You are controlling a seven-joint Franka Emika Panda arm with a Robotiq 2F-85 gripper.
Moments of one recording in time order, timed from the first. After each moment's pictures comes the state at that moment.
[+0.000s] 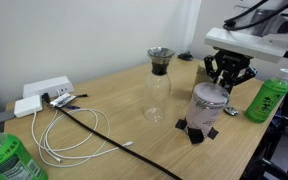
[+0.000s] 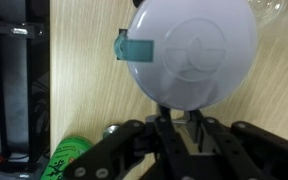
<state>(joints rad) 0.07 -0.19 0.25 -2.77 -0.05 2.68 1.71</state>
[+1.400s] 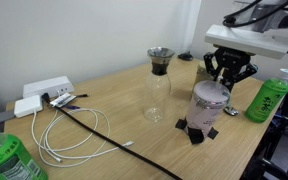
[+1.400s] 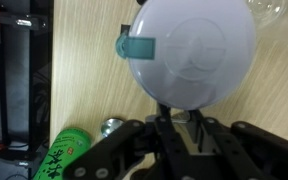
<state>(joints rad) 0.08 -0.21 0.25 -2.75 -0.09 2.63 1.71</state>
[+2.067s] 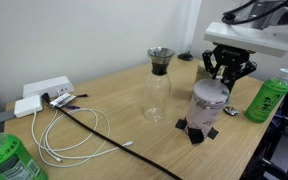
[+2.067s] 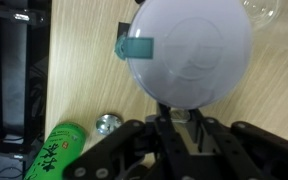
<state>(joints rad) 0.08 -0.22 0.26 -2.74 -0.12 2.61 1.71</state>
